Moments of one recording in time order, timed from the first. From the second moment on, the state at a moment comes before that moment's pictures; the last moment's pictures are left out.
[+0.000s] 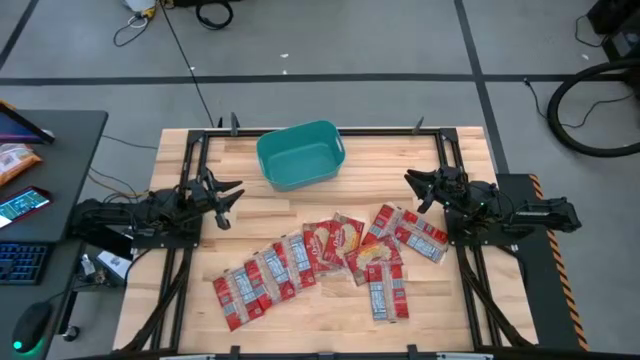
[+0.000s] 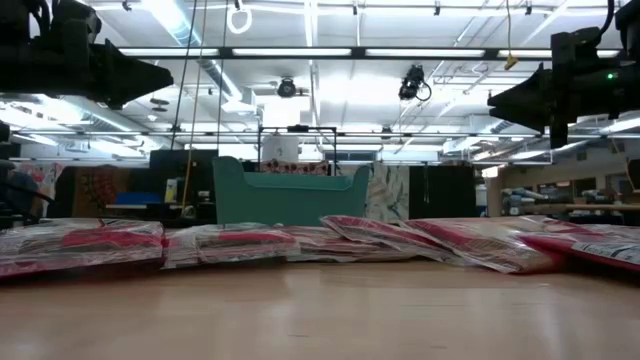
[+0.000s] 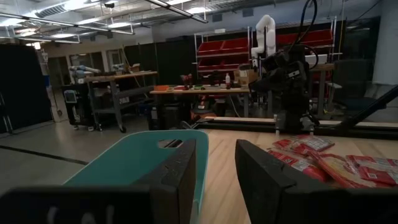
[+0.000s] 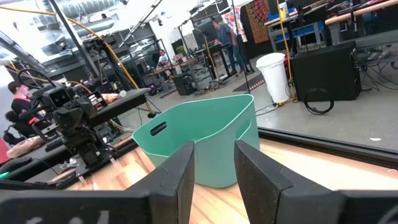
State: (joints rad) left arm -0.04 0.01 0.01 0.17 -0.45 0.12; right arm -0.06 0.00 0.01 0.07 0.52 0.34
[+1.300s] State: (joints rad) left arm -0.04 0.11 0.02 0.28 -0.13 -0.36; right arm -0.07 0.01 0.01 0.44 0.61 0.22
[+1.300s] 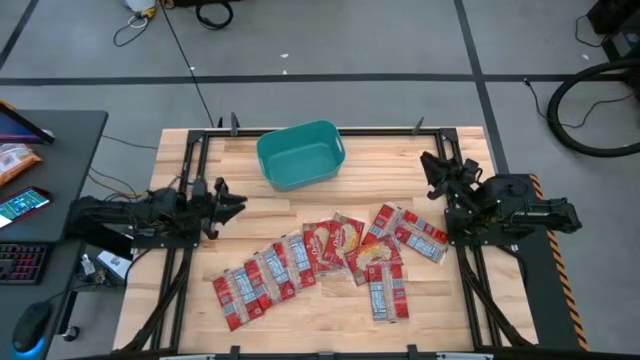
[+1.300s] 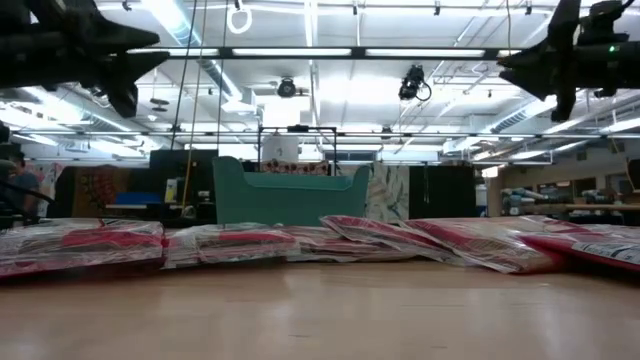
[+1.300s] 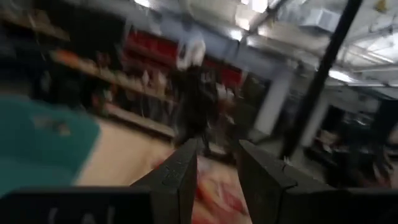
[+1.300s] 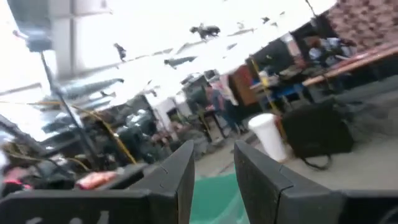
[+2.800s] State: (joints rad) left arm -0.50 1.39 0.80 -0.56 -0.07 -0.18; right arm 0.12 0.83 0.22 0.66 0.32 0.10
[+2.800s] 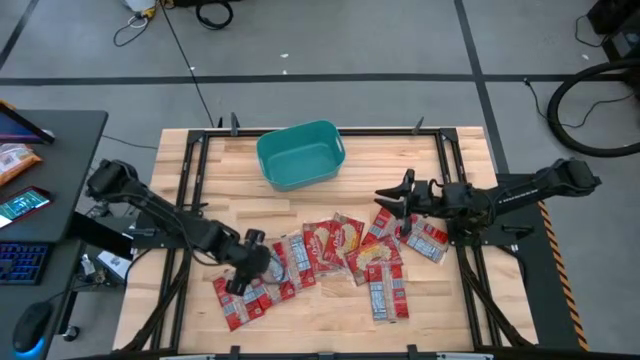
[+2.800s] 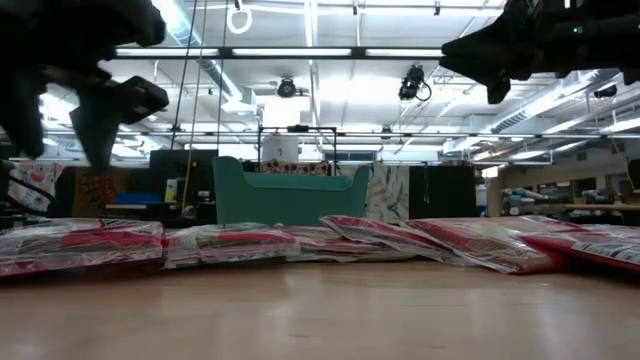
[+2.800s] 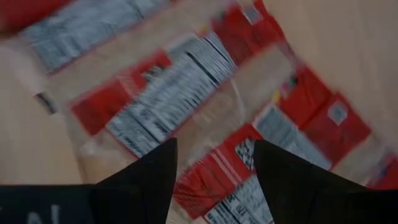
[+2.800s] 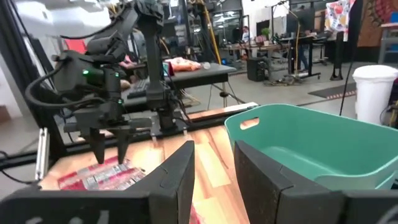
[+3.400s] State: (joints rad) left arm -0.59 1.48 0.80 -0.45 -0.21 0.05; right arm 0.13 0.93 0.26 0.69 0.35 0.05
